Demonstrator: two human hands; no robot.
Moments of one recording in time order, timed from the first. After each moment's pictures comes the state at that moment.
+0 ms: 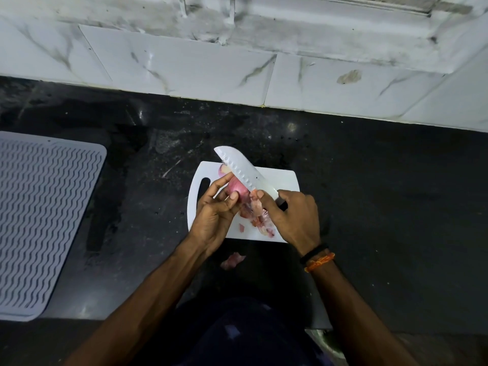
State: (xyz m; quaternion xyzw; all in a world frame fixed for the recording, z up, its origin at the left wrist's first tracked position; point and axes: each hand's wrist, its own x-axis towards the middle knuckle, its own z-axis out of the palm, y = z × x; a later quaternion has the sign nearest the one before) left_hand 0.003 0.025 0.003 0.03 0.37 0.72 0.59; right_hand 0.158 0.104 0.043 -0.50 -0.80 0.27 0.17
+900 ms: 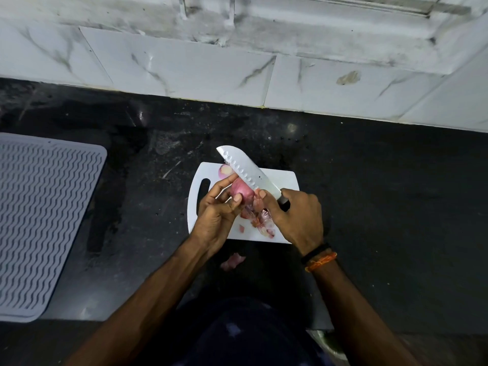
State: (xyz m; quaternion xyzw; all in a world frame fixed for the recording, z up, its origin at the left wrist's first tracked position) left_hand 0.006 0.026 0.007 0.06 0.40 0.70 0.59; right_hand 0.161 0.108 0.039 -0.51 -0.81 0.24 0.18
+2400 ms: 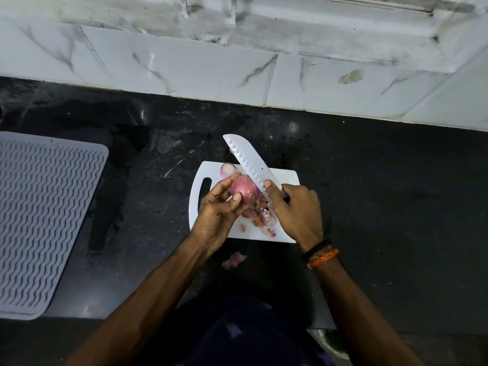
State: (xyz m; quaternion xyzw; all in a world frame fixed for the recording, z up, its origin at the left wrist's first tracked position) left_hand 0.003 0.026 0.009 0.05 0.39 0.70 0.60; right_hand 0.151 0.109 0.056 -0.53 -0.77 0.31 0.16
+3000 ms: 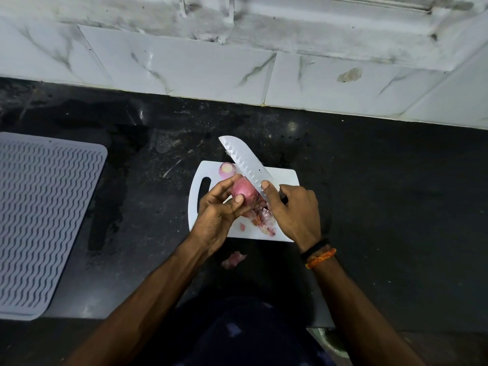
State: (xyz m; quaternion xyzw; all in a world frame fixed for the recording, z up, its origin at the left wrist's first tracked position) left_hand 0.006 0.025 0.012 0.07 0.42 0.69 0.59; right_hand 0.152 0.107 0.053 -0.52 -0.78 0.30 0.17
